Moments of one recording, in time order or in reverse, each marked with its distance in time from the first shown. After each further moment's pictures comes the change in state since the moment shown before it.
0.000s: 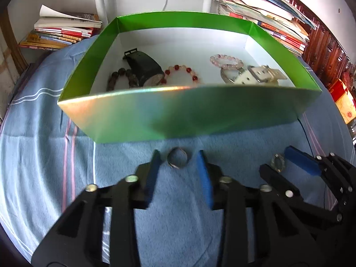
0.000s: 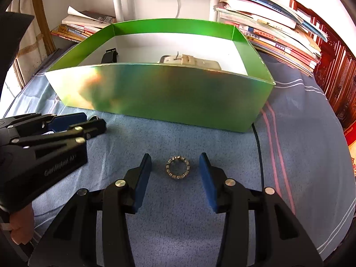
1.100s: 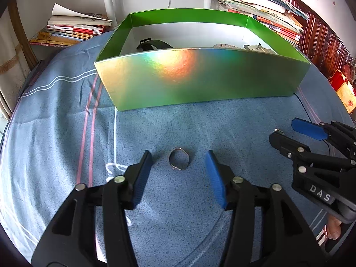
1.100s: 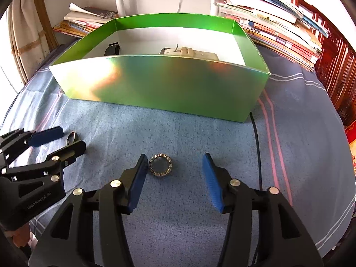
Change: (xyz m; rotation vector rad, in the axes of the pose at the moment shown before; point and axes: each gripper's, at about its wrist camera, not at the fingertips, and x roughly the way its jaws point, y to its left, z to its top) left arm -0.026 0.012 -0.042 0.033 -0.011 0.024; right arm -0.007 -0.001 -0.009 -0.029 0.044 0.020
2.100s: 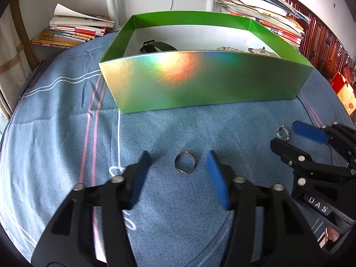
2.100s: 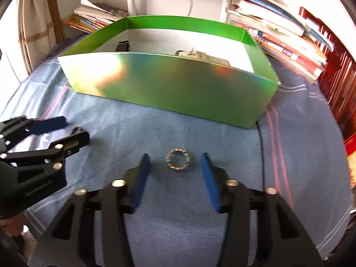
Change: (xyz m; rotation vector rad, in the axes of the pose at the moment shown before) left arm 0.000 0.007 0.001 -0.004 -0.020 -0.002; right arm 0.001 0.009 0.001 -0.046 -0.032 0.028
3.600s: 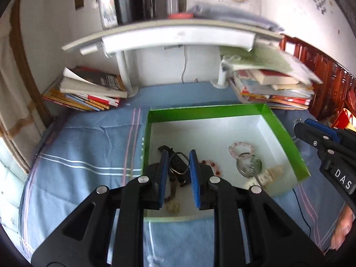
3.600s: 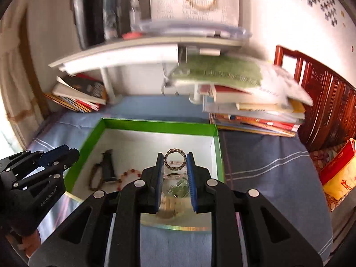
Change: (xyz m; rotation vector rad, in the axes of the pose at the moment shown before) left arm -0.038 0.014 0.139 -0.027 -0.205 0.061; right arm -0.034 -0.040 0.141 0.134 -0.205 -0.113
